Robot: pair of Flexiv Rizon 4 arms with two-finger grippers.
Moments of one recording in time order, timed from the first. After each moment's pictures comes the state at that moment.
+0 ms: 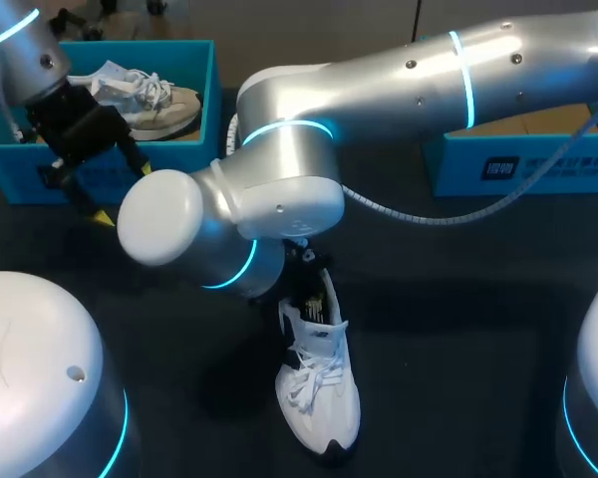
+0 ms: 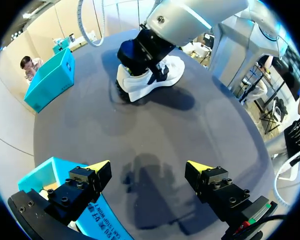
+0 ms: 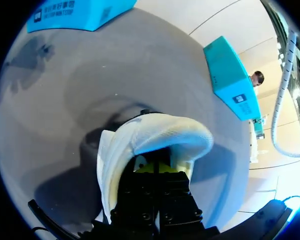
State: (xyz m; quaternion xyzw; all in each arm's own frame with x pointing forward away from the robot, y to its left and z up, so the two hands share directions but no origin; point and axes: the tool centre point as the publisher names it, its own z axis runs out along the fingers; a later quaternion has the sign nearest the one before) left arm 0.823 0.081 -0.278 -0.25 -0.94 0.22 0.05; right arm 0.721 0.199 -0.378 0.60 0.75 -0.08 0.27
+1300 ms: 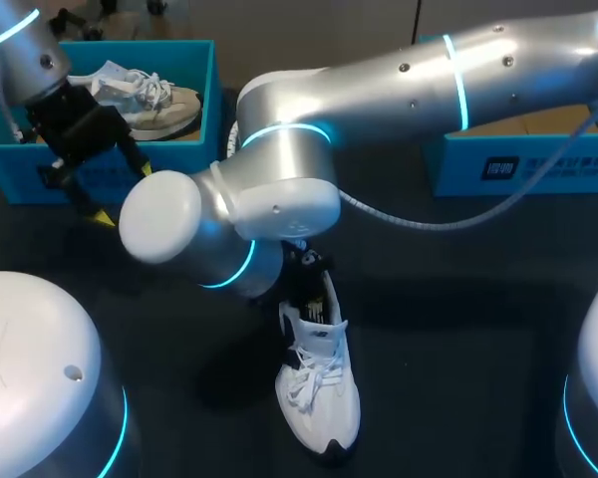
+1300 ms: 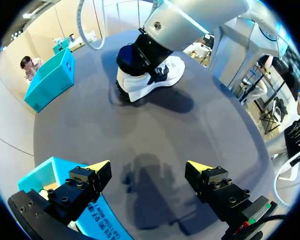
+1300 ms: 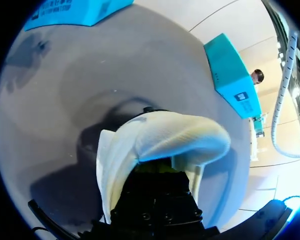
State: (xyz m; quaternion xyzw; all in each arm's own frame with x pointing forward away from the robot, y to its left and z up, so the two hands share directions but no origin) left arm 0.823 0.081 -0.278 -0.25 -0.94 0.22 0.05; right arm 0.724 0.200 -0.397 0.61 0.75 -0.09 0.26
